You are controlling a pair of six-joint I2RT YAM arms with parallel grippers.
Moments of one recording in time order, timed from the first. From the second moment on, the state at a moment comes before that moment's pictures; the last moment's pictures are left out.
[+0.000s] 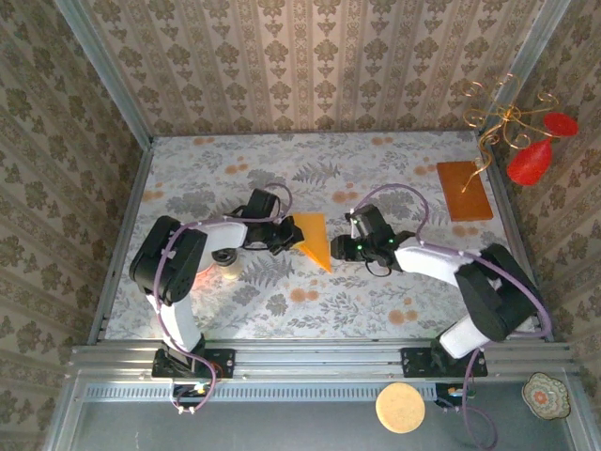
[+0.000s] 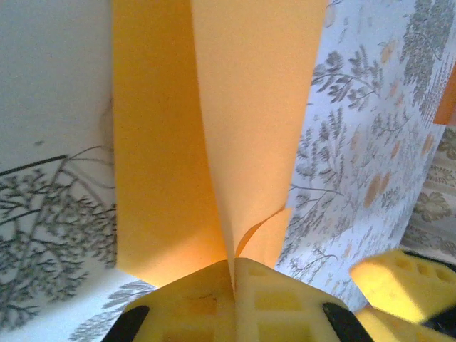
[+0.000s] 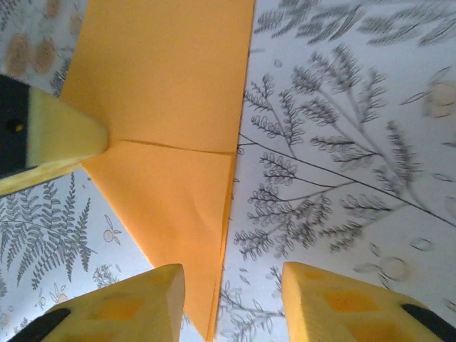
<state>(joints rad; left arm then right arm) -0.55 1.81 0.97 -0.09 0.55 -0.92 0.56 1.50 0.73 -0.10 -0.12 0.53</state>
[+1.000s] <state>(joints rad) -0.62 1.80 1.08 -0.25 0.44 -1.02 0.83 1.71 0.83 -0.02 0.24 0.35</state>
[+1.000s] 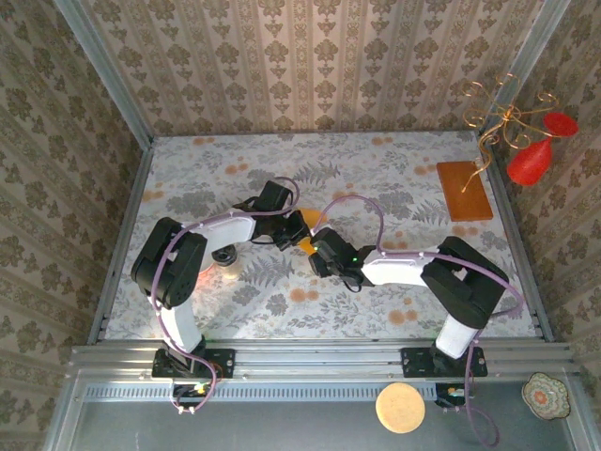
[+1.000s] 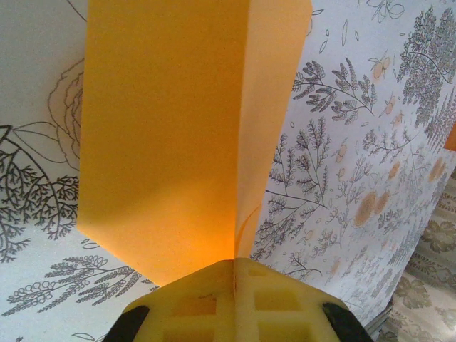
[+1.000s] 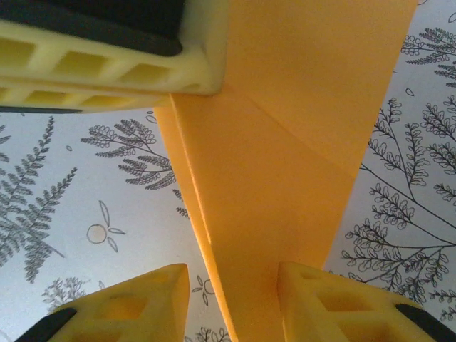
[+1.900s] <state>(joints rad) -0.62 1.80 1.08 -0.26 0.44 -1.02 0.83 1.74 0.84 -0.01 0.33 0.31</state>
